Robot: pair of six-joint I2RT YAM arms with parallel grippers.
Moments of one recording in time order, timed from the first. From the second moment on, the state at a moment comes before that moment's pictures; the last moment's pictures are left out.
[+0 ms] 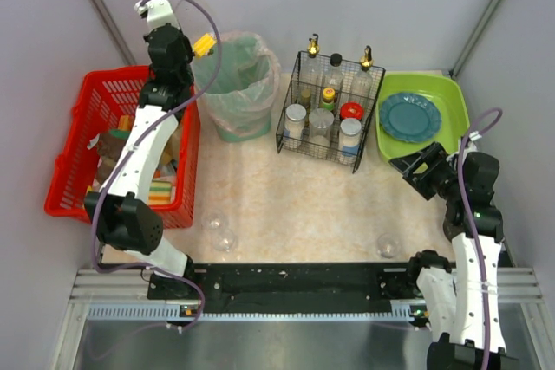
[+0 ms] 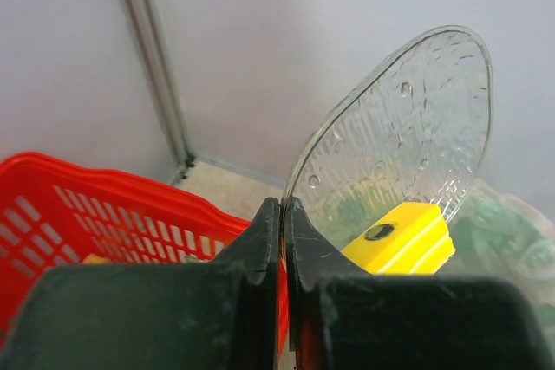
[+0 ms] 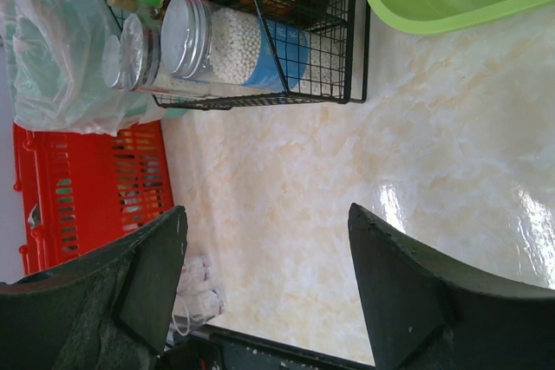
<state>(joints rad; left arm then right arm) -0.17 1.58 1.66 -0.08 -0.49 -0.12 -0.22 0.63 0.72 -0.61 -0.52 0.72</state>
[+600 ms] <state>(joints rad) -0.35 1.64 1.62 0.21 -0.80 0.36 -0.22 0.63 0.72 -0.61 -0.52 0.72</state>
